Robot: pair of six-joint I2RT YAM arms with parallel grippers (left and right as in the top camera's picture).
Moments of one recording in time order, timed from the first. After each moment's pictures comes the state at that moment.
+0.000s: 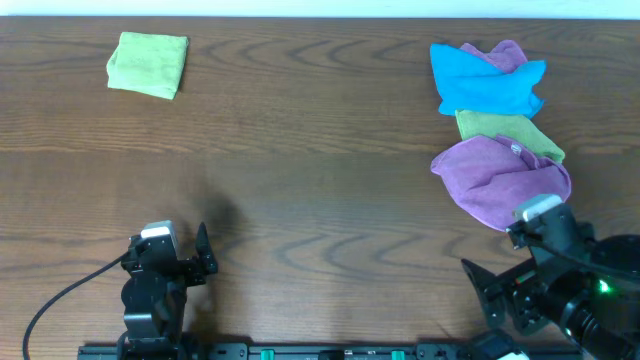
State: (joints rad) left arm 0.01 0.01 0.15 -0.56 -0.07 -0.12; right arm 0.44 0.84 1.59 -1.54 0.04 -0.05
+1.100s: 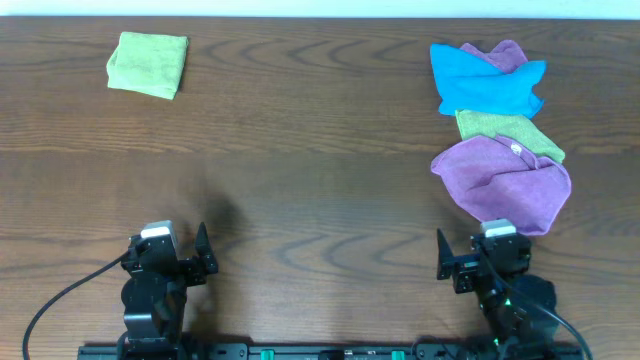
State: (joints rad) left arm 0.01 0.01 0.15 -0.56 -0.07 -0.12; right arm 0.15 0.07 0.24 -0.58 0.03 -0.06
